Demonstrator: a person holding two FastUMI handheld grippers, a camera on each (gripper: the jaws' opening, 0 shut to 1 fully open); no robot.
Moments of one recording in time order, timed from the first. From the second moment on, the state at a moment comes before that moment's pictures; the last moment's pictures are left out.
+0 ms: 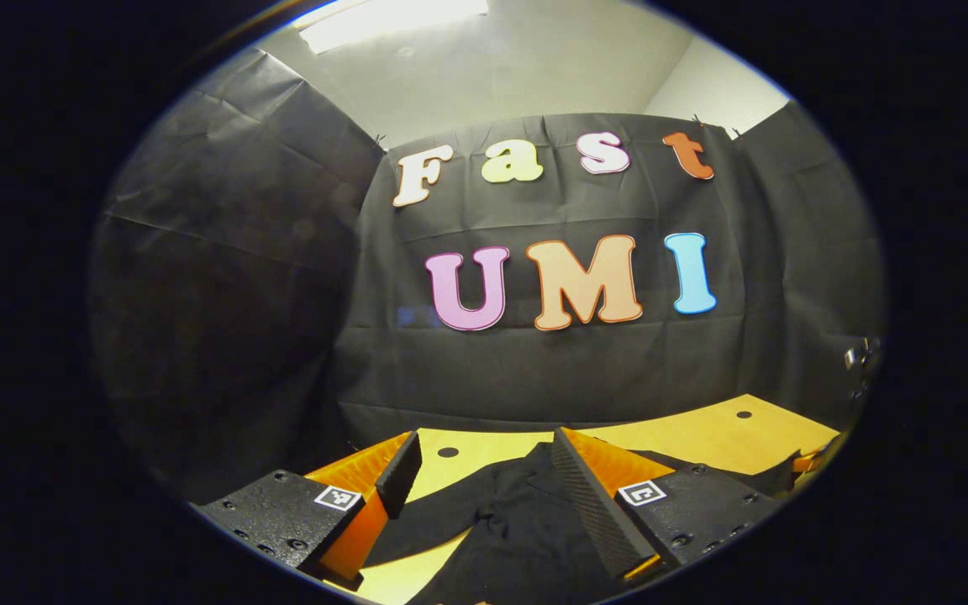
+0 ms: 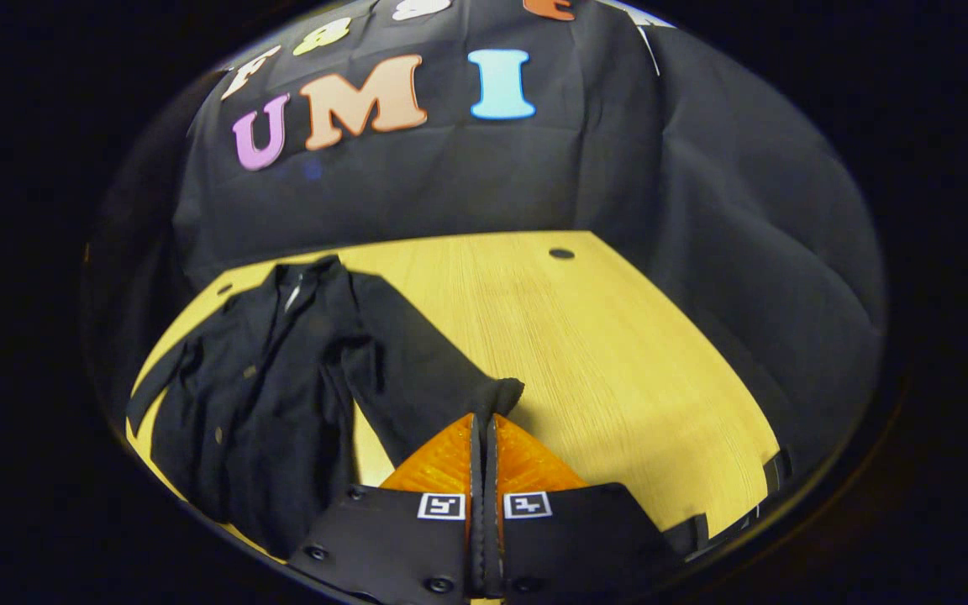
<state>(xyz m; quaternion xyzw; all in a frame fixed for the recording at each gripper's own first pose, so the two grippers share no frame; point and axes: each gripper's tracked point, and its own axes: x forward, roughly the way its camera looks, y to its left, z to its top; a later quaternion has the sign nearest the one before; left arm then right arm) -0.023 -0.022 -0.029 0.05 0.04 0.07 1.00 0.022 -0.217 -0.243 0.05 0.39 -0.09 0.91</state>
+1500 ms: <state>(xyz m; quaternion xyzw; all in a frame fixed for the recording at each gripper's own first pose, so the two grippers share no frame) -0.042 0.192 -0.071 0.05 0.07 0.13 0.99 0.181 0.119 -0.174 -0.01 0.30 0.09 0.95</state>
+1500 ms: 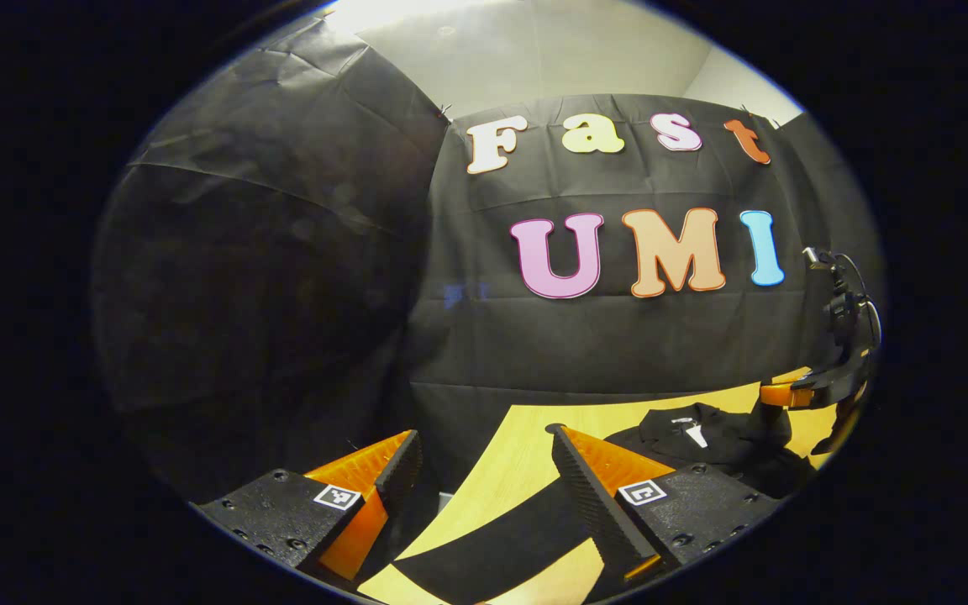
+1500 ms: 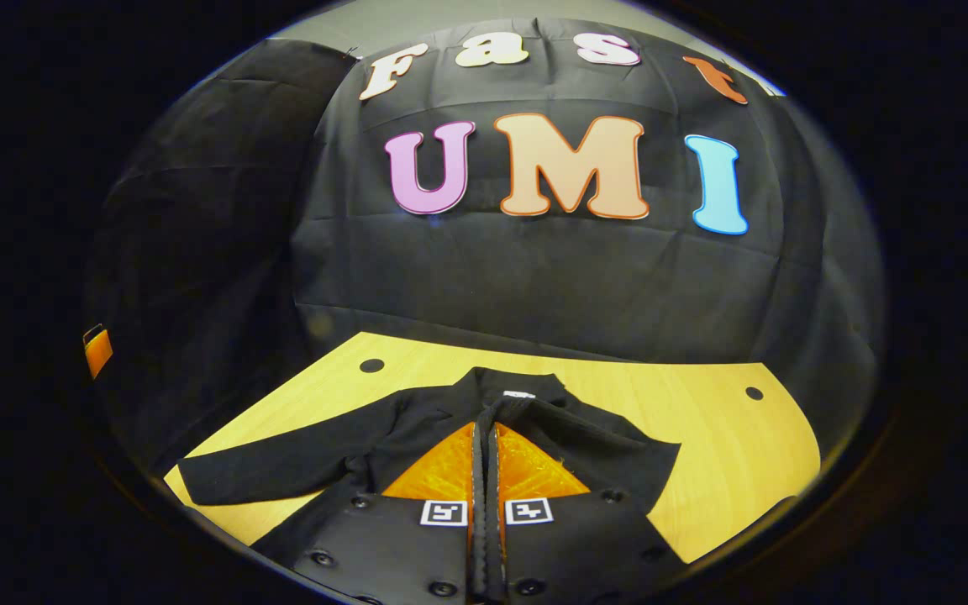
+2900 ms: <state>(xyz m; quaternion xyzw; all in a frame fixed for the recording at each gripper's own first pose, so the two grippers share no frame) -0.057 0.237 -0.256 -0.01 0.28 0.09 0.96 0.164 0.136 -0.172 -0.03 0.29 0.05 0.96</state>
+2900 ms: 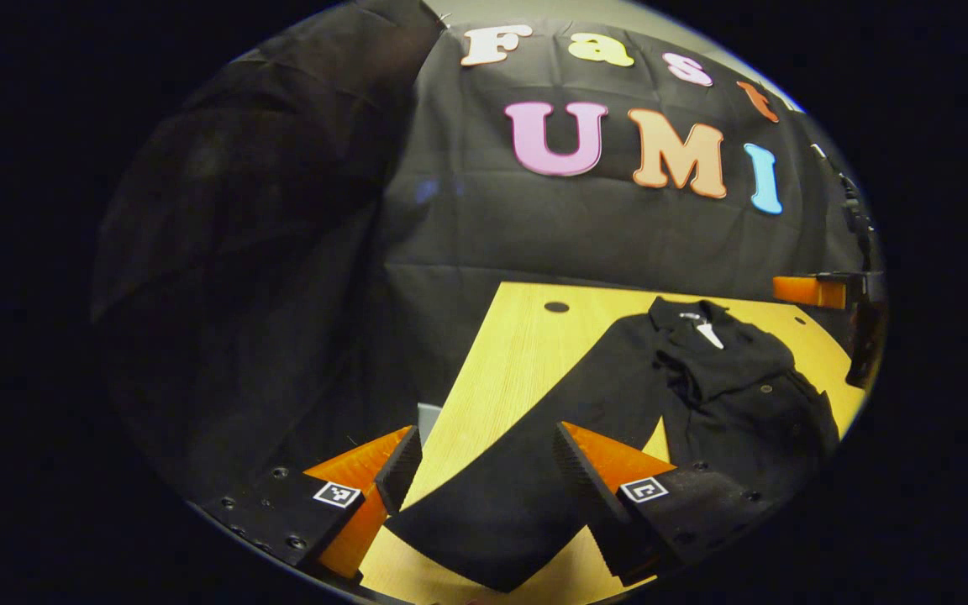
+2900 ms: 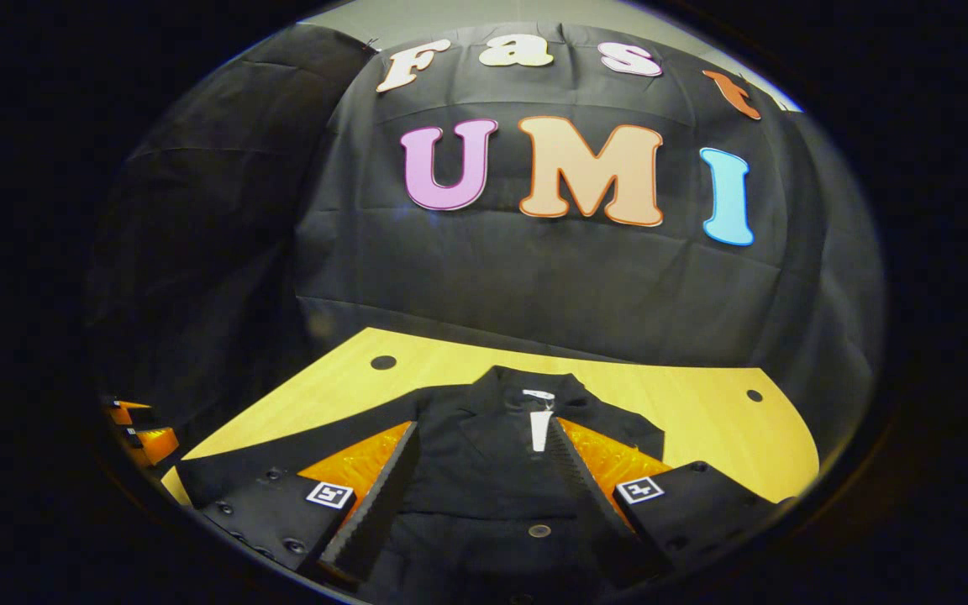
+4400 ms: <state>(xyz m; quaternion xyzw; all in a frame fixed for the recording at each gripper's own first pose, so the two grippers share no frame) -0.100 0.214 -0.340 -0.16 0.37 0.09 0.91 0.090 0.021 -0.142 -0.01 0.28 -0.02 0.96</state>
